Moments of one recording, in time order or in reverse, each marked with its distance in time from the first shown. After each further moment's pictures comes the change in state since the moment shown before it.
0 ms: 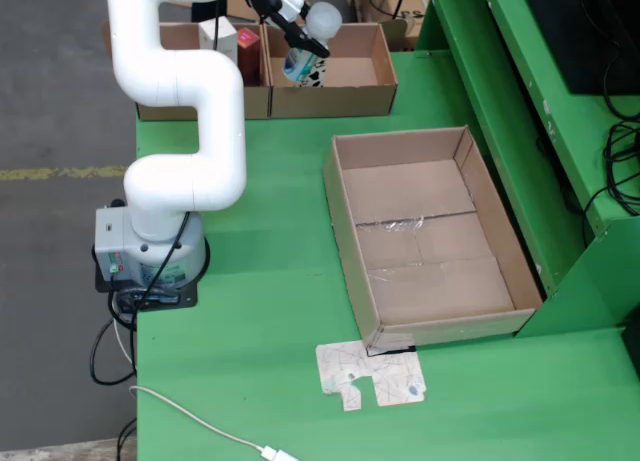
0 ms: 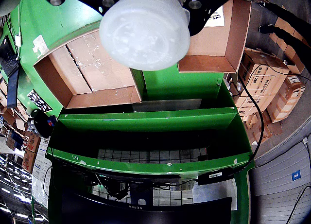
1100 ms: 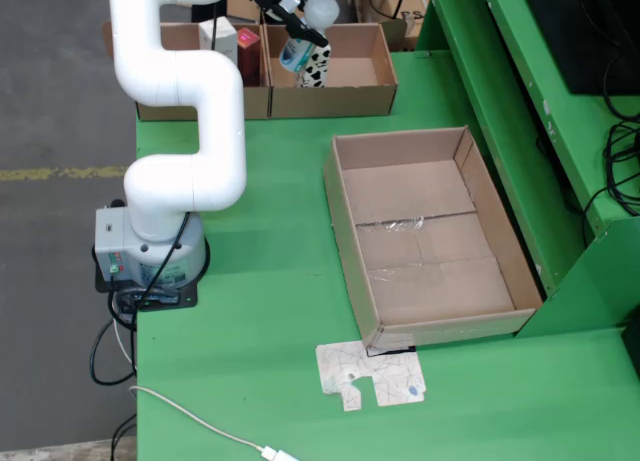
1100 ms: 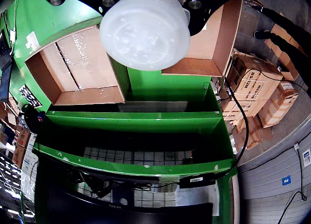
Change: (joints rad) arm 0.000 -0.074 0.000 0.178 -0.006 -0.121
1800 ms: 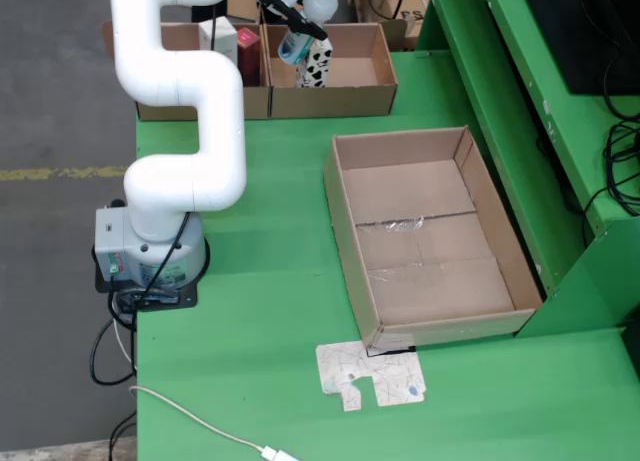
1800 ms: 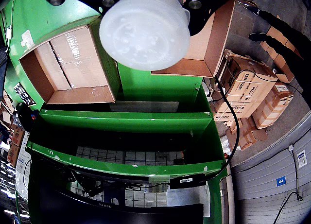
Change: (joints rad) arm -0.003 -0.040 0.000 0.121 0.000 -0.081
